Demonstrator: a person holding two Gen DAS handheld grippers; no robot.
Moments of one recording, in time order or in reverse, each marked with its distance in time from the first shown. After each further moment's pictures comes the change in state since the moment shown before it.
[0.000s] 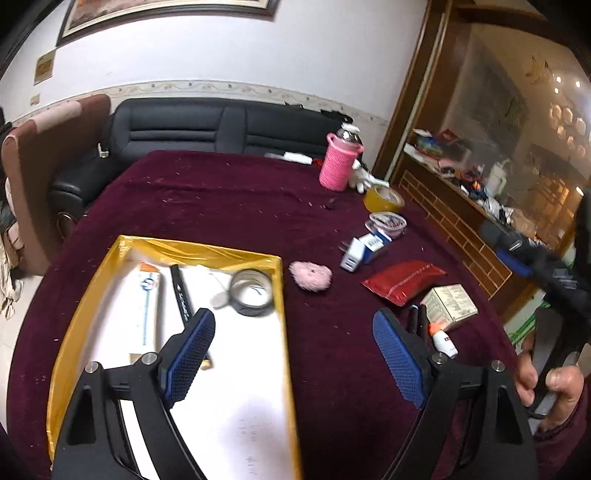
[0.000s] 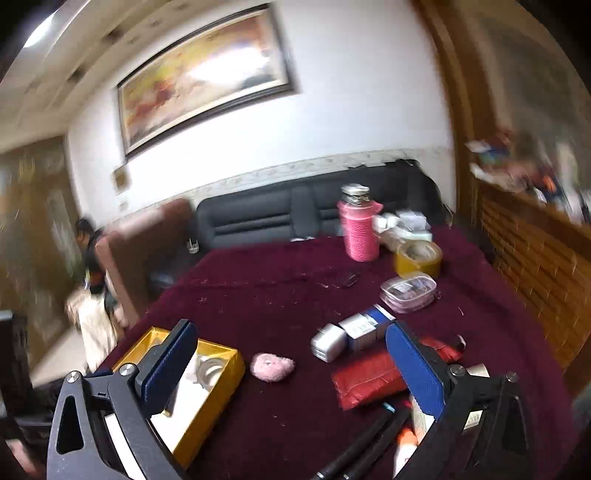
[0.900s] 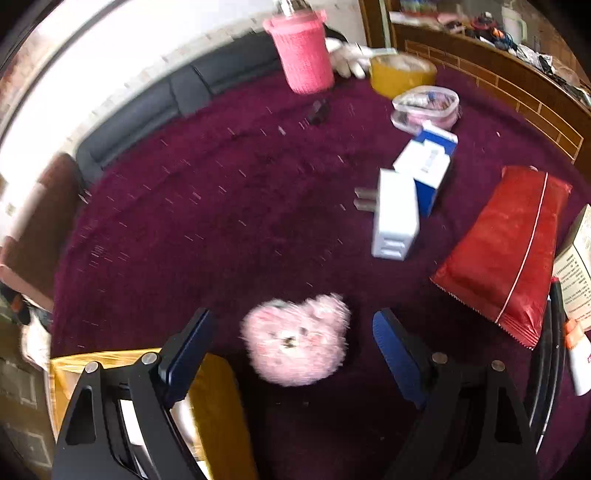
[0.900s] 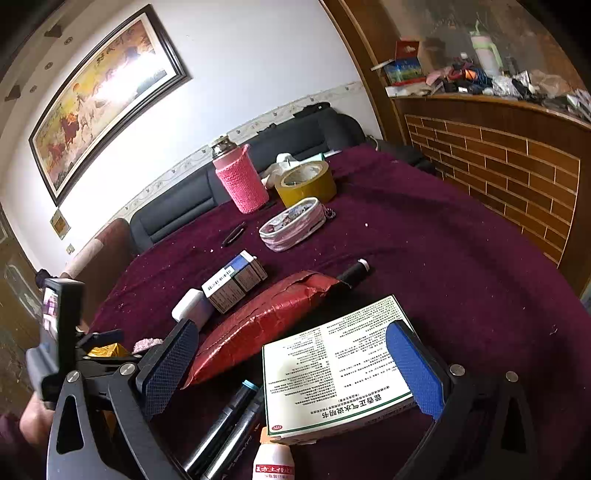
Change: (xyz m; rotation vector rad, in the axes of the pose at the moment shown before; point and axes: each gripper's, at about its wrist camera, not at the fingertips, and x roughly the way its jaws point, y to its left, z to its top) left arm 0.229 -0.075 0.036 0.410 0.345 0.238; right arm 0.065 -0.135 -0.044 0.255 0.013 -0.011
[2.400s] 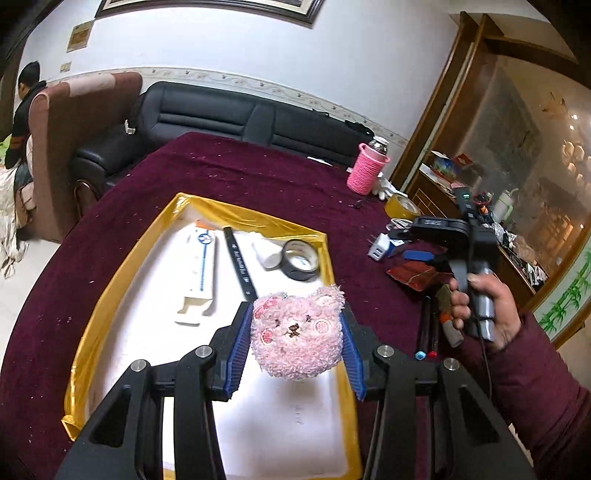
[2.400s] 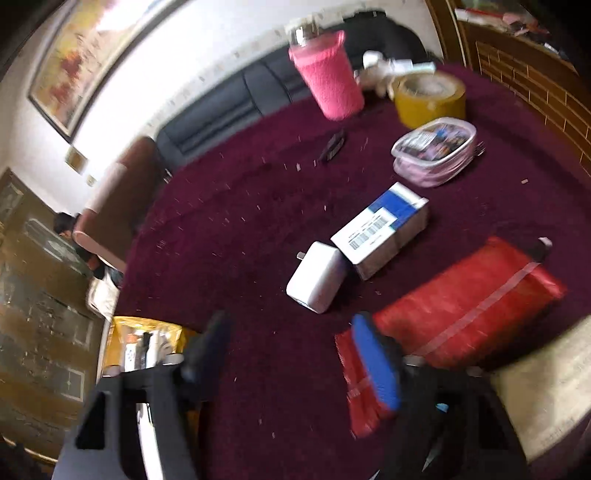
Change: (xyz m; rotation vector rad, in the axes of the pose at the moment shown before) left arm -0.187 0.138 -0.227 -0.558 -0.374 -0.253; right arm 0.125 0.130 0.019 -0.038 0.460 0.083
